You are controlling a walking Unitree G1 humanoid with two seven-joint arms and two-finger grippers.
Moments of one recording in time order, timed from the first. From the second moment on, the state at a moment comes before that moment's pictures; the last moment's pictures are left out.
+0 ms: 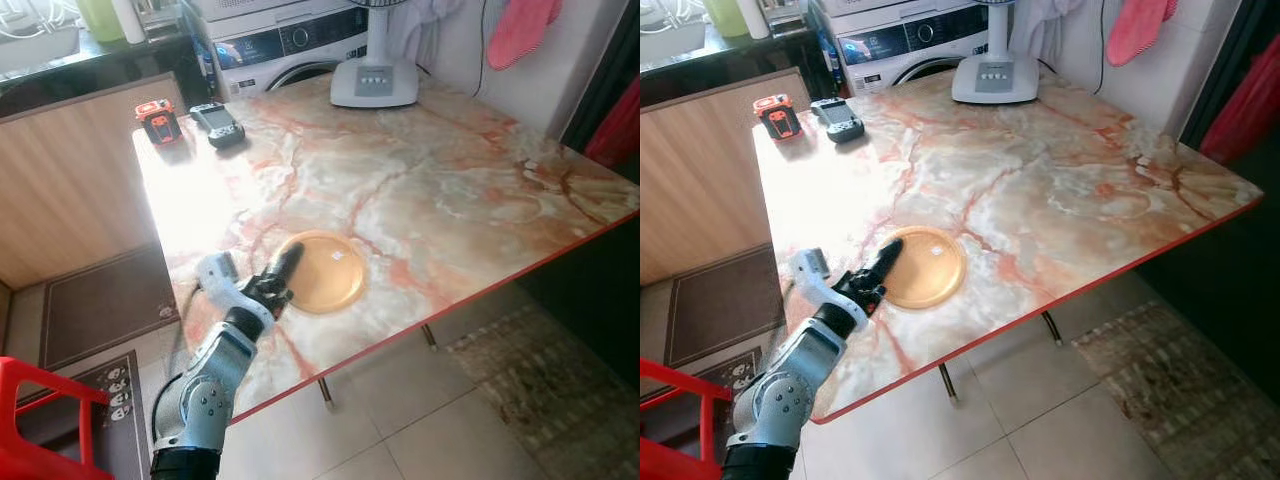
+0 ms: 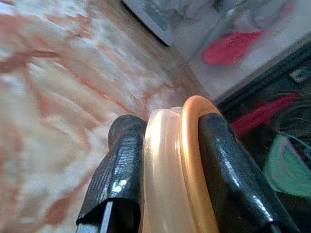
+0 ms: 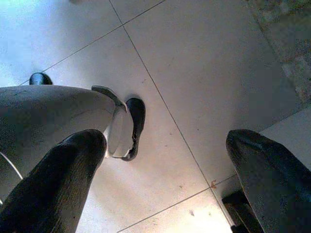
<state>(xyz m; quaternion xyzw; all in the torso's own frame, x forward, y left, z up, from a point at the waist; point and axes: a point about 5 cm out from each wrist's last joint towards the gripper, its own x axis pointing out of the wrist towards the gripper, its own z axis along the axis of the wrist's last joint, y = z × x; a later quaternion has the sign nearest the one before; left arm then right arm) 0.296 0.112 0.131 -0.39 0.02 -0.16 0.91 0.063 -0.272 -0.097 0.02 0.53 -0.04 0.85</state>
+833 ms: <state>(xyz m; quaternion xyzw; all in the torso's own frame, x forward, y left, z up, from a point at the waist) 0.297 0.135 0.106 -0.39 0.06 -0.06 0.92 0.063 -0.271 -0.097 0.03 0.53 -0.03 0.85</state>
